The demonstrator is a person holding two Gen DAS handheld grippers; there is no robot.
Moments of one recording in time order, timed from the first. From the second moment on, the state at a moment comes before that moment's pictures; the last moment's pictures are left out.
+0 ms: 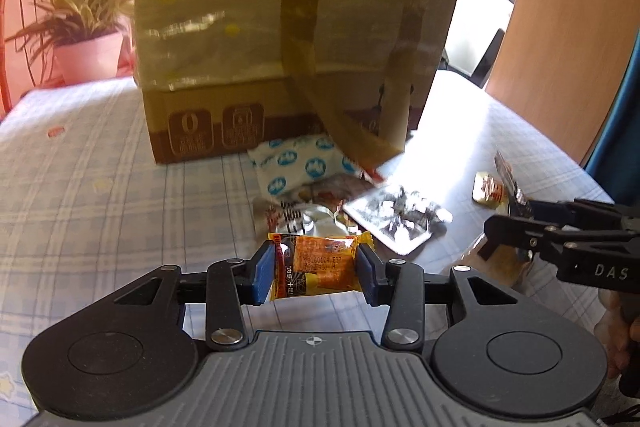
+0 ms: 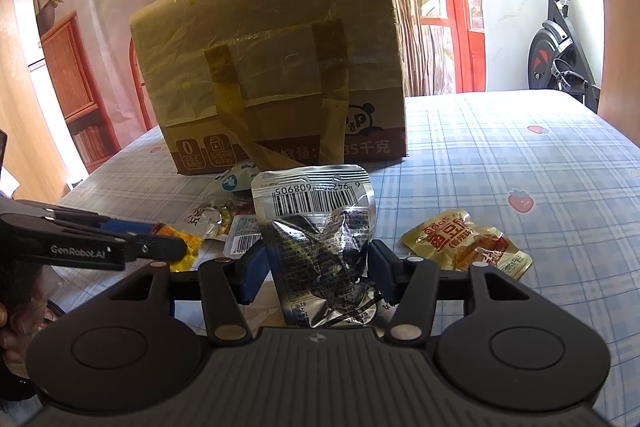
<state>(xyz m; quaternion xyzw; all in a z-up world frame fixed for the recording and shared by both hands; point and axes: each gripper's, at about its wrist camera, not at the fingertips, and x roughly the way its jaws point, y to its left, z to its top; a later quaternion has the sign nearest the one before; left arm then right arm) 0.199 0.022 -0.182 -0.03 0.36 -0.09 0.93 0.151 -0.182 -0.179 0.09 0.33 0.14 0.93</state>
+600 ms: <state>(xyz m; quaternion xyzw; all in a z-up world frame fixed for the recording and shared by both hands) 0.193 0.033 -0.118 -0.02 0.27 -0.09 0.96 0.158 -0.182 -0.136 0.08 0.28 0.14 0.95</state>
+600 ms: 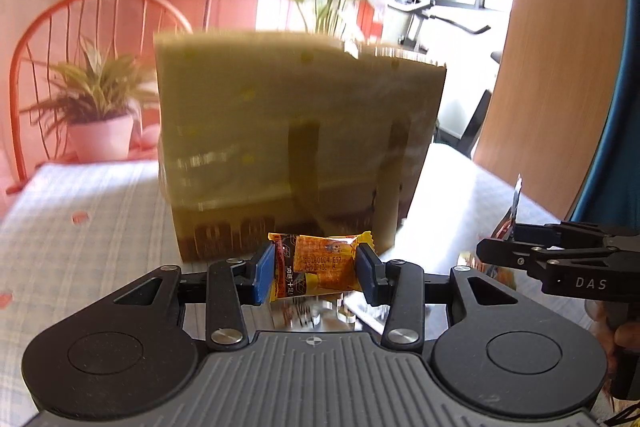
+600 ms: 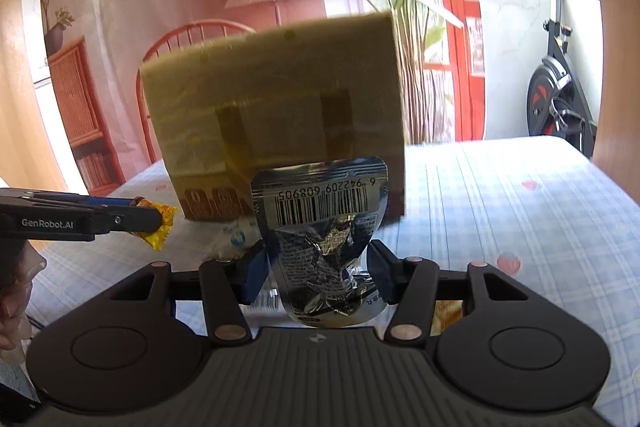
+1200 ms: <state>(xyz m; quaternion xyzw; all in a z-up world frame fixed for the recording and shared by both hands) 0.252 0.040 0.007 -0.04 0.16 -0.12 0.98 0.252 -0.176 -0.011 0.06 0.15 0.18 0.97</state>
